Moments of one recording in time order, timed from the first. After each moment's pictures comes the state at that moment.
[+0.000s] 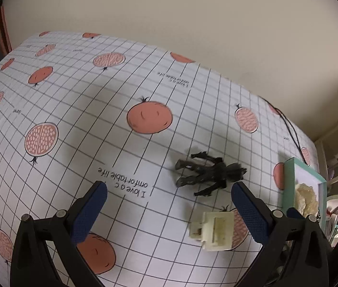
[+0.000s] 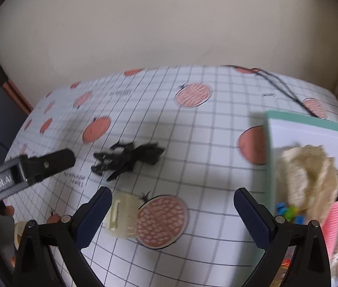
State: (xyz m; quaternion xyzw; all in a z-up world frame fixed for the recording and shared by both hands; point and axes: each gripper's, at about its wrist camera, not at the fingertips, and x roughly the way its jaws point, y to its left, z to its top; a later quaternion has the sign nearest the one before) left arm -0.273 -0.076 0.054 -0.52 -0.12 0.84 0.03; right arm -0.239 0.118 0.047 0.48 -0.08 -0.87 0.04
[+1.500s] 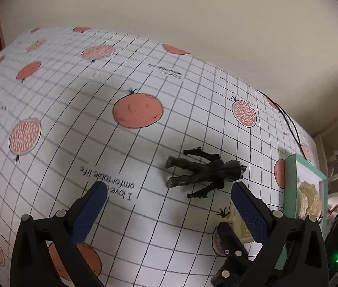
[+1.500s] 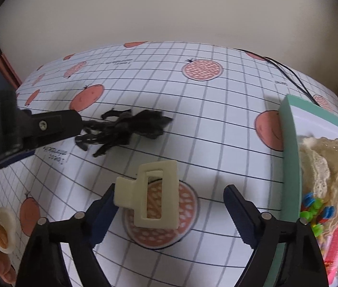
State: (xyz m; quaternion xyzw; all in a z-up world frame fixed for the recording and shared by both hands) left arm -0.278 -0.052 0.035 -0.52 -0.11 0.85 0.05; right arm -0.244 0.100 0.010 0.51 -0.02 -0.86 0.02
